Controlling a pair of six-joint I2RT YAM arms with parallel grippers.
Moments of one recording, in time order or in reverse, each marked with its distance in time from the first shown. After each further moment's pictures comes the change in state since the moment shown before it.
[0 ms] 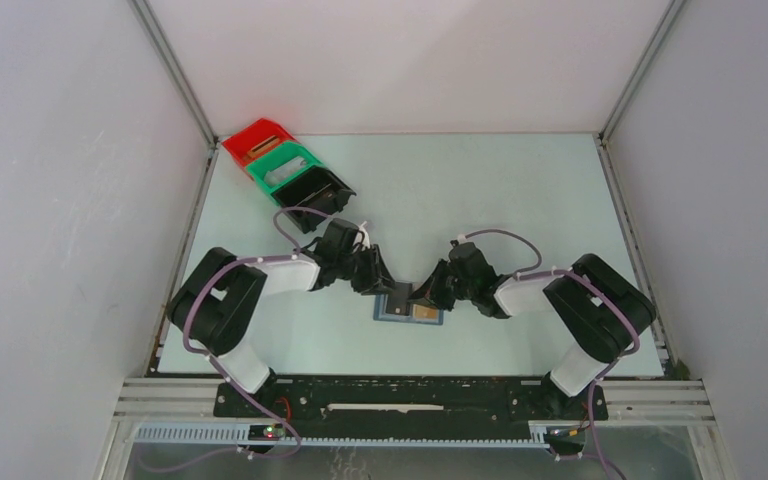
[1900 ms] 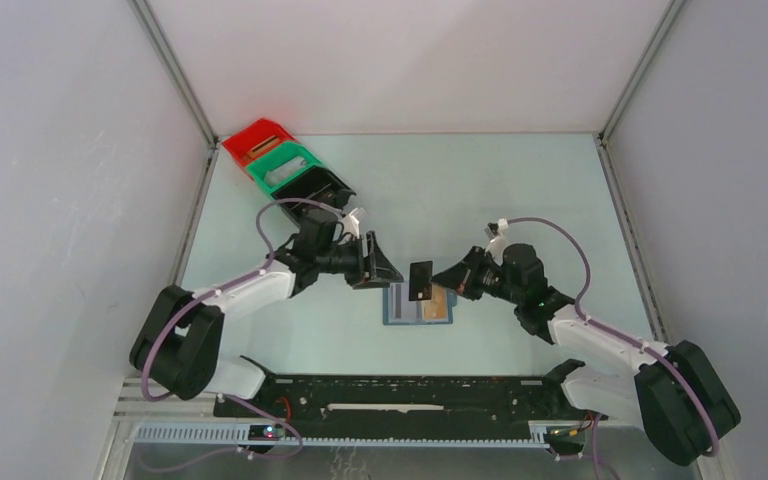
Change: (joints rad) left arm 0.043 -0.252 -0.016 -0.048 0.212 0.014; right arm -0.128 -0.571 -0.180 -0.035 -0.086 -0.130
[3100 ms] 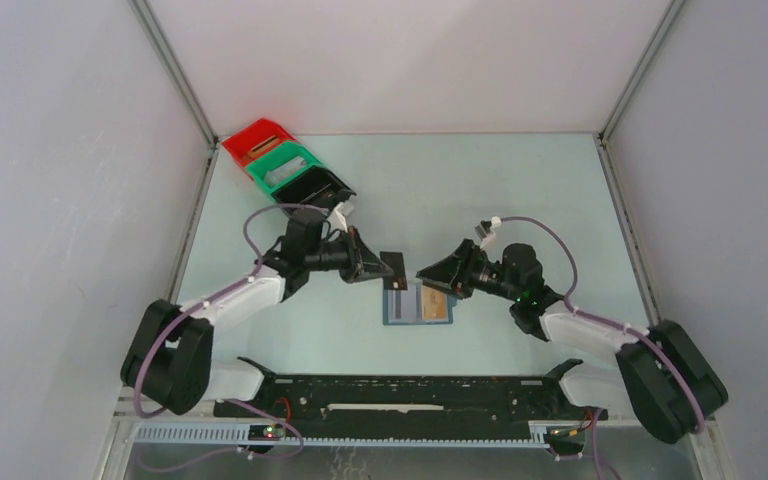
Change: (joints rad) left arm 0.044 -0.072 -0.089 0.179 0.101 -0.220; right arm 0.004 0.152 -0.024 0.347 -0.174 0.188
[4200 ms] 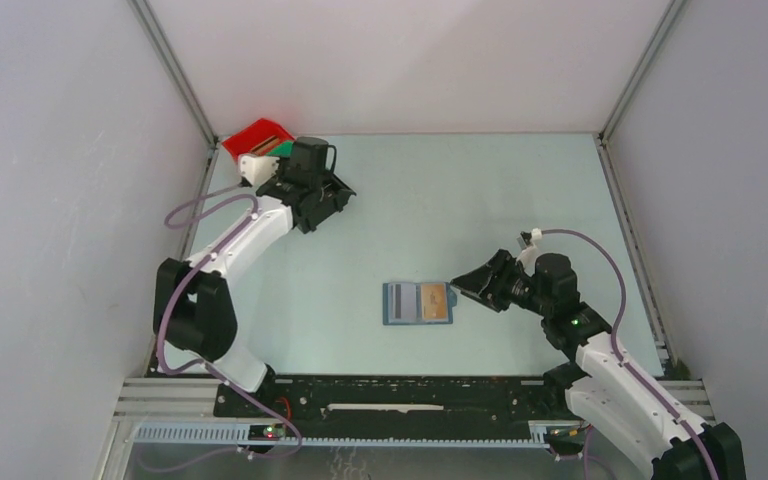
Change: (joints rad) left arm 0.093 0.255 0.671 -0.517 -1.543 -0.582; right arm -0.151 -0.512 -0.001 -0.704 0.109 -0.190
